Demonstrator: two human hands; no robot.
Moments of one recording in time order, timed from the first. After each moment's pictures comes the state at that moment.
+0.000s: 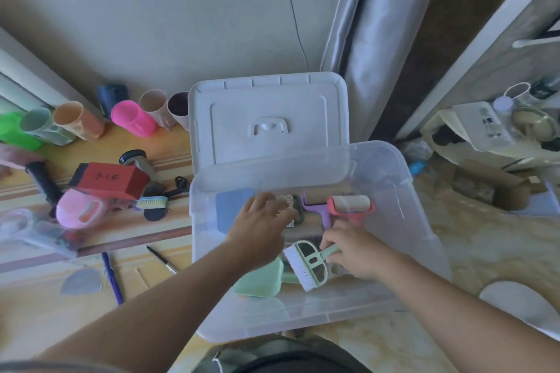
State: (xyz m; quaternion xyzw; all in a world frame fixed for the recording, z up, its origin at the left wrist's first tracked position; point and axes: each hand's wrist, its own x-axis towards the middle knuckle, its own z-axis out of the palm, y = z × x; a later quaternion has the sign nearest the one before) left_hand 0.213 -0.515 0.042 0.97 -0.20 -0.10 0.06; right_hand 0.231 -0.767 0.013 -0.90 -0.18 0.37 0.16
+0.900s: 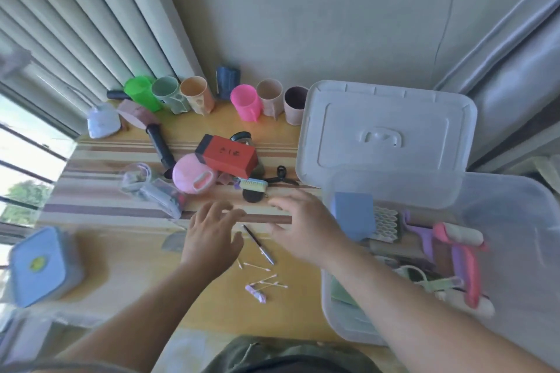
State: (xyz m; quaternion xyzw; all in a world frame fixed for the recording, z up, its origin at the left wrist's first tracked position) left_hand 0.091 -0.233 0.031 0.98 0.14 -0.02 0.11; right_hand 0.192 -0.437 0.098 -0.87 -0.28 0.21 0.34
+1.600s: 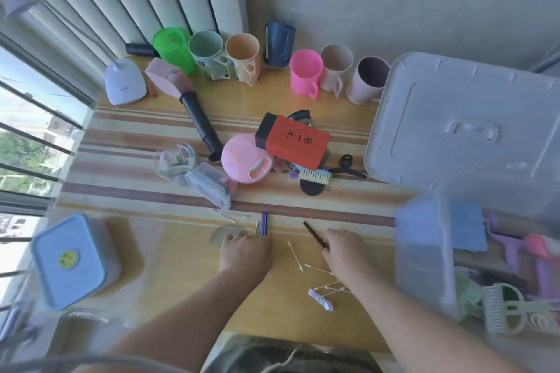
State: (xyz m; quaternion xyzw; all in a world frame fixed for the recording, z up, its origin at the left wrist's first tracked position) left_hand 0.067 -0.141 -0.064 0.94 0.13 -0.32 0.08; right_hand 0.158 -0.348 -0.067 -0.93 -0.17 0.32 0.03
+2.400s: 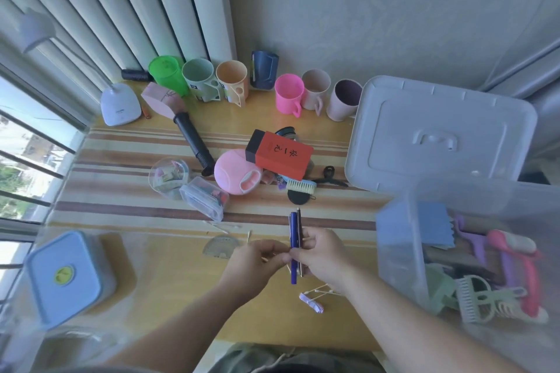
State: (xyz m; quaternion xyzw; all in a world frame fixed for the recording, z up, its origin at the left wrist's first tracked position) left_hand 0.058 -0.152 -0.008 0.82 0.20 -0.19 0.51; right_hand 0.141 -0.323 0.011 -0.77 0.05 0.42 0.48
